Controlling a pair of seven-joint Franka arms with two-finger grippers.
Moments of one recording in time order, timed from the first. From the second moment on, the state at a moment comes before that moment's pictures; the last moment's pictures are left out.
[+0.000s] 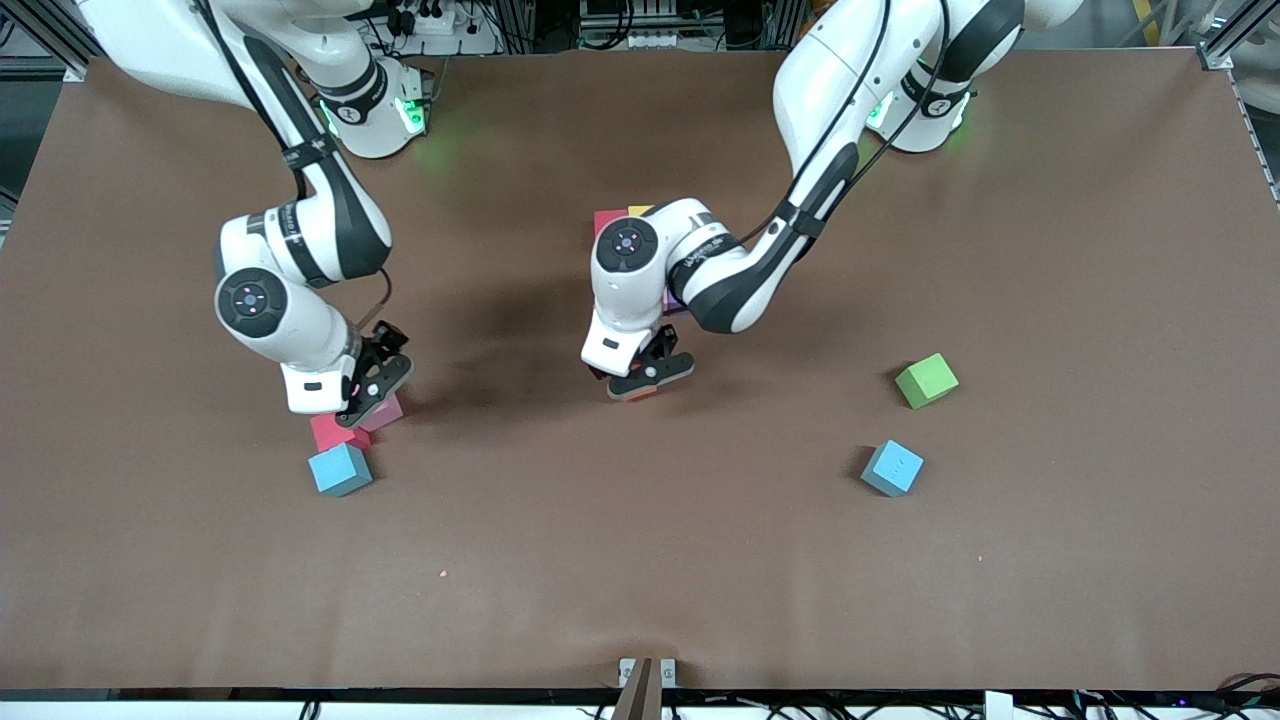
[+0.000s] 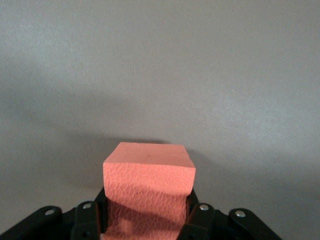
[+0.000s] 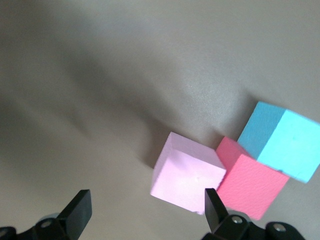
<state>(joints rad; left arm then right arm) -0.67 0.85 -0.22 -1.35 0.28 2.25 -1.36 0.03 0.32 0.17 -2.03 -0.12 2.25 -0.71</state>
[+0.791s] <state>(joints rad) -0.70 0.87 -0.22 -1.36 0.29 2.25 -1.38 -0.05 0.32 0.18 -2.19 -0.13 2.58 -1.59</state>
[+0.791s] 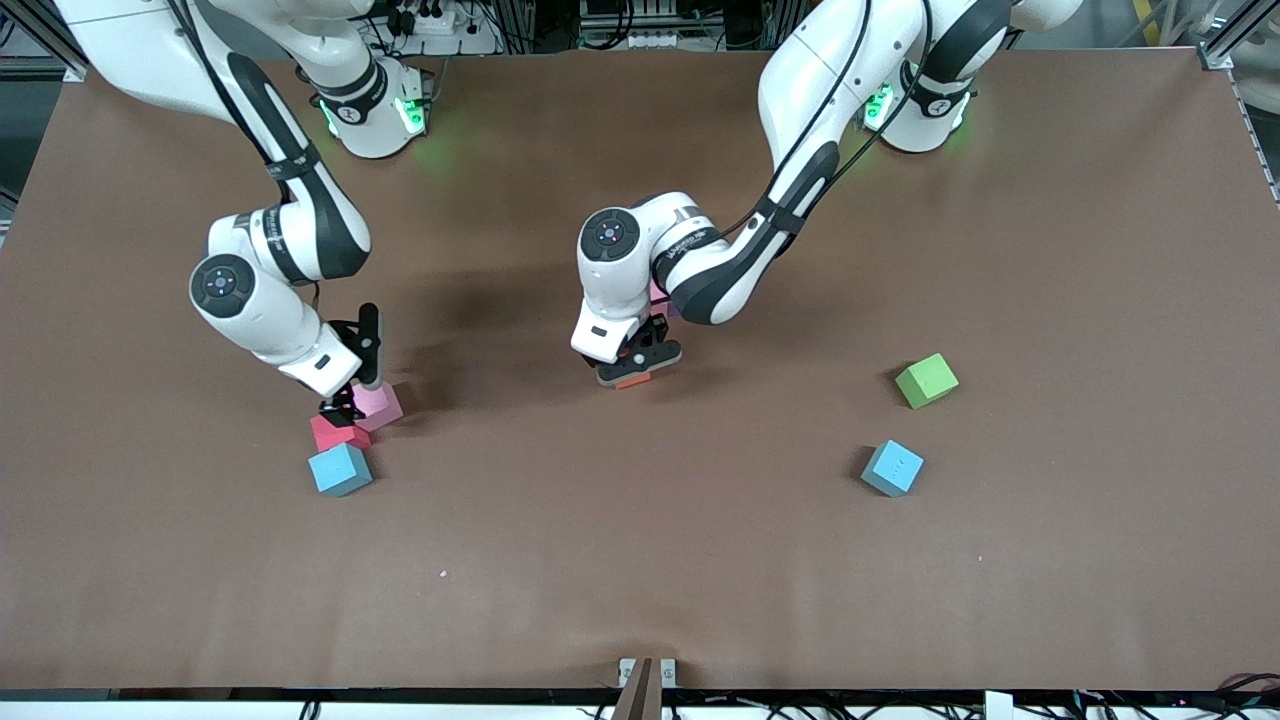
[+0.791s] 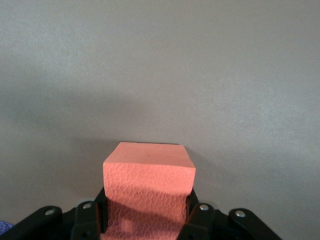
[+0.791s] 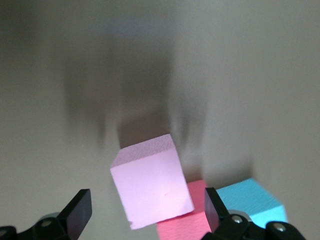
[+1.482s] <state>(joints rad) -0.71 0.87 -0.24 -1.36 0.29 2.25 -1.22 -0.08 0.38 0.18 -2.20 -0.13 2.64 -1.75</state>
